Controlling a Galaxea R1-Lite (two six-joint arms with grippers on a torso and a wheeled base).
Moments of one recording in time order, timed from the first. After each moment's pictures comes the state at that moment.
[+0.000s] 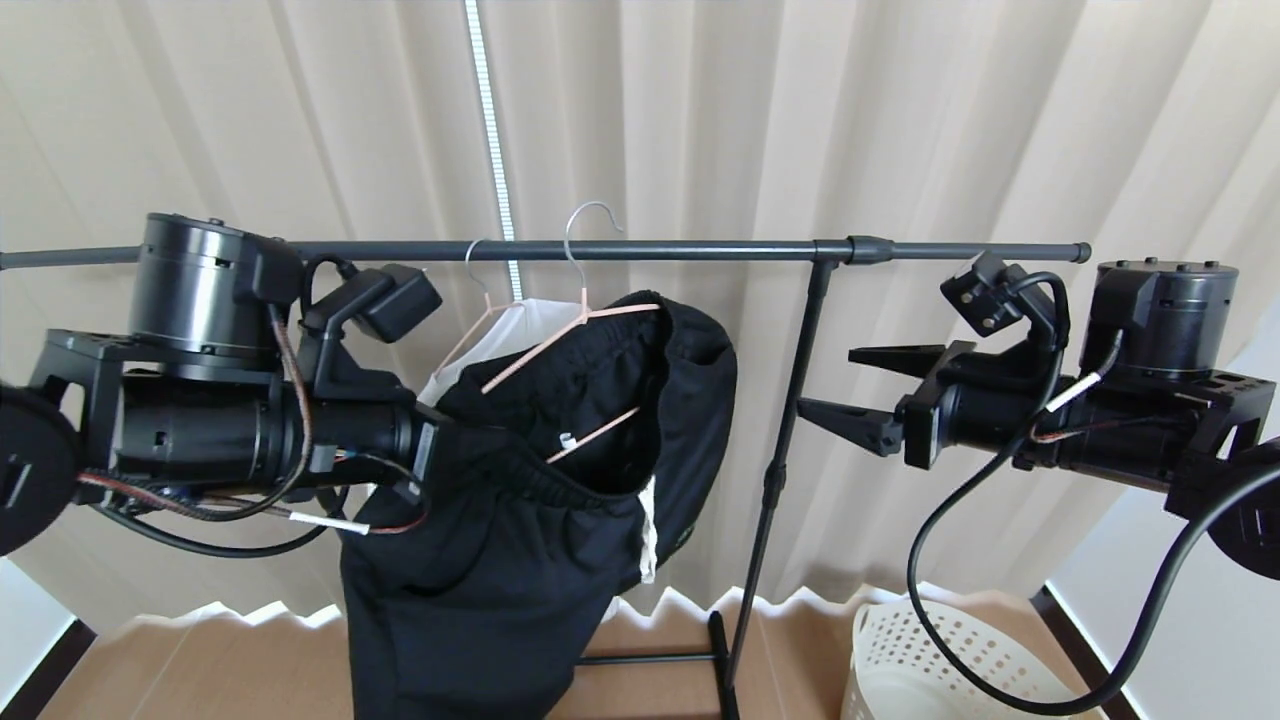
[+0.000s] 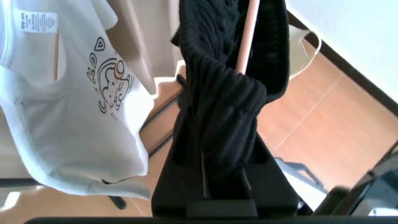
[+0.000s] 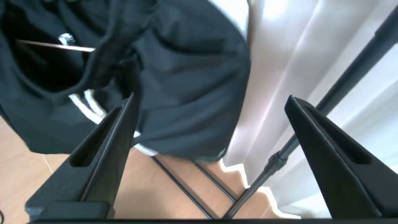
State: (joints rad) left arm -0.38 1.57 -0.99 -0.02 -0.28 0.08; right arm 0.30 1.69 -0.83 -0.60 0.47 -0.11
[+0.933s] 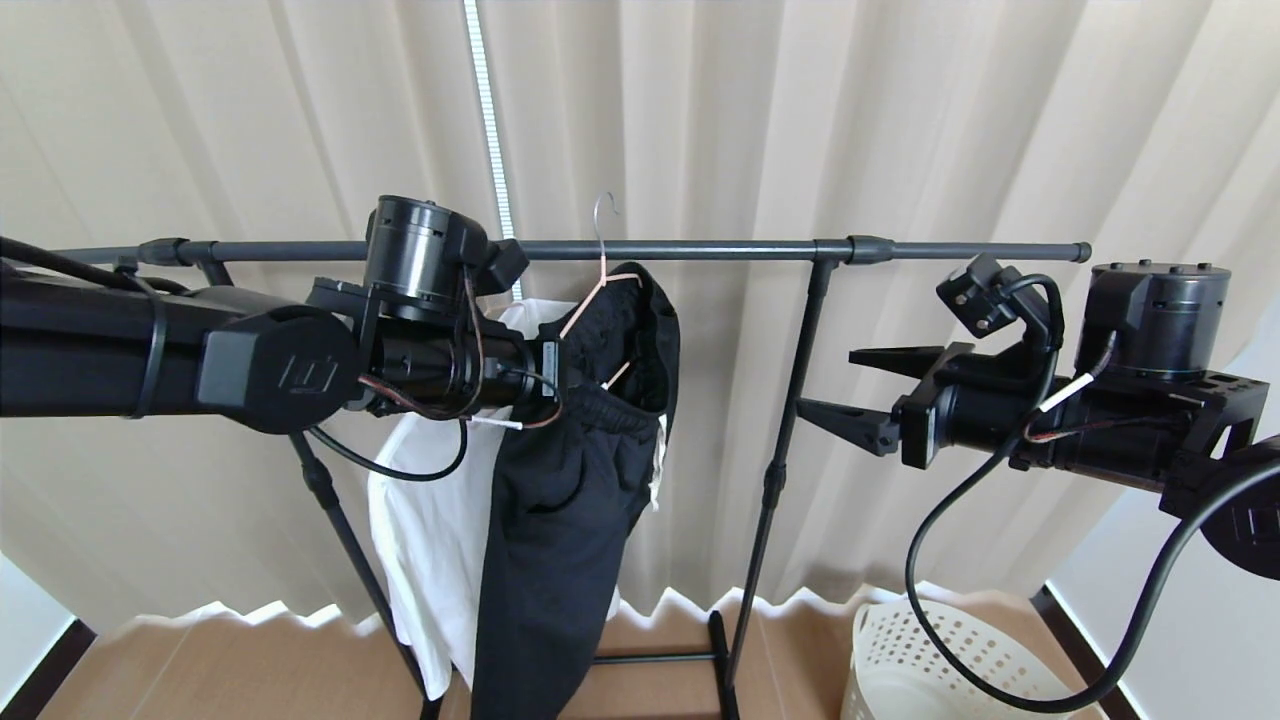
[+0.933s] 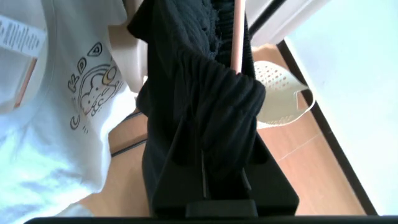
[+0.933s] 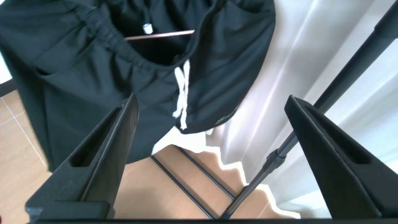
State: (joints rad) left arm -0.44 1.90 -1.35 -0.02 -0.14 -0.22; right arm 0.30 1.70 -0.83 -0.60 0.46 -0.12
